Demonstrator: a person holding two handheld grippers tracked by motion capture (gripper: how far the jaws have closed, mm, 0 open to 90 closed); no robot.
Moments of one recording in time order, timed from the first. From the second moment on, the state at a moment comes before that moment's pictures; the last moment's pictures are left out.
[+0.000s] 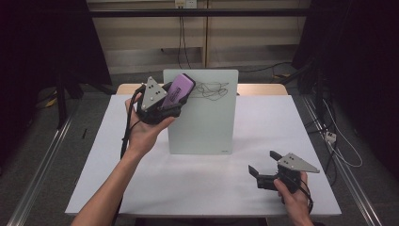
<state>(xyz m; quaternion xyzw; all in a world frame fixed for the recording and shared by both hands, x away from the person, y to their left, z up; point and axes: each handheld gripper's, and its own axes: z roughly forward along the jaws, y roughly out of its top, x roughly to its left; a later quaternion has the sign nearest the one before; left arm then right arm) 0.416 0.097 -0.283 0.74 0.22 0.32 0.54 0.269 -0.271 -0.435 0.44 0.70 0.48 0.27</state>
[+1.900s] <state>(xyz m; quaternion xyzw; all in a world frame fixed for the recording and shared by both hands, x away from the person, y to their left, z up) 0.430 0.085 -0.301 0.77 0.21 0.34 0.50 0.268 -0.272 -0.434 0.44 0.71 0.48 0.27</state>
